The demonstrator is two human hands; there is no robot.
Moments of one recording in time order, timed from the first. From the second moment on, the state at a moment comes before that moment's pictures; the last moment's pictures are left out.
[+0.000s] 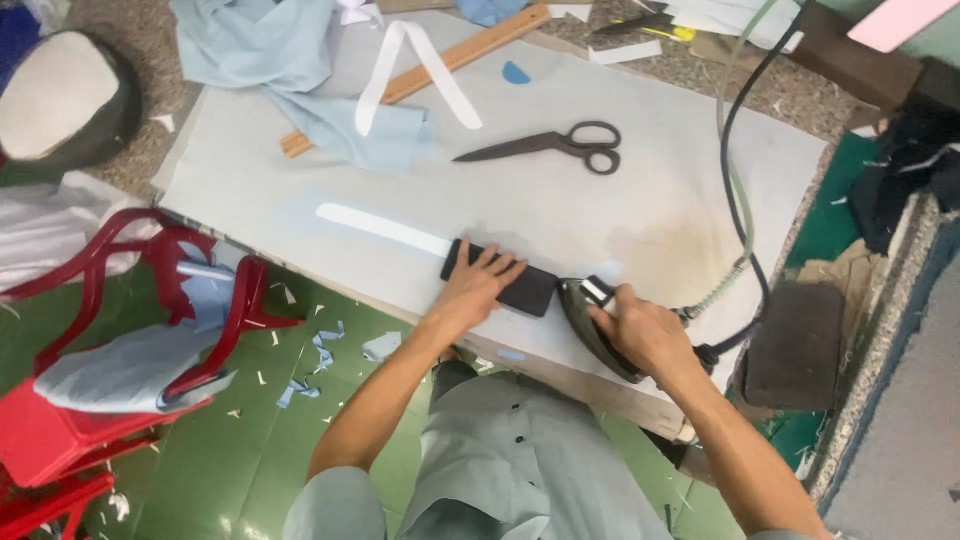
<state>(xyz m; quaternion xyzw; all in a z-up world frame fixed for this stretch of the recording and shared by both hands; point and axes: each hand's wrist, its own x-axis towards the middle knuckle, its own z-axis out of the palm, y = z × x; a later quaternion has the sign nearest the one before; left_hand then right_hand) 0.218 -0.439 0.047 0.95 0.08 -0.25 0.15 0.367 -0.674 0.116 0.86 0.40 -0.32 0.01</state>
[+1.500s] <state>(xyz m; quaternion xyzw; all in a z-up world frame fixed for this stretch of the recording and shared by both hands) 0.247 -0.083 -0.034 0.92 0.26 0.28 0.14 0.211 -0.451 0.035 0.94 0.29 0.16 0.00</state>
